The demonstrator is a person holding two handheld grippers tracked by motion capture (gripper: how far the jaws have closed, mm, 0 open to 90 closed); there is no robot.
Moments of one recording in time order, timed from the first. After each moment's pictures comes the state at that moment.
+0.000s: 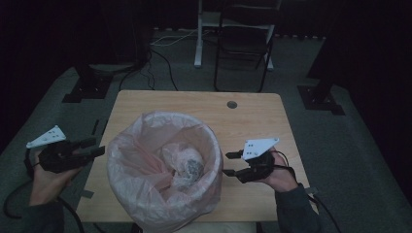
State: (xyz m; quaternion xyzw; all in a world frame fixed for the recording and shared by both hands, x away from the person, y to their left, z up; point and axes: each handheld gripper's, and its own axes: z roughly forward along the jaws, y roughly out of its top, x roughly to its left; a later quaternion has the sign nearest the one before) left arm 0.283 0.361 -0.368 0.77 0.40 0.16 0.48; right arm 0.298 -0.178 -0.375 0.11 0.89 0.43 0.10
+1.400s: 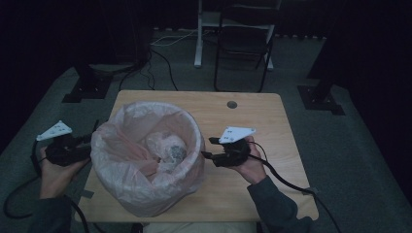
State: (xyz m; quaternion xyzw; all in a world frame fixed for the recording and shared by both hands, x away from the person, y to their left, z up) left arm 0.299 0.361 -0.371 0.74 0.45 0.19 0.47; right arm 0.328 -0.127 -0.385 0.20 0.85 0.46 0.14
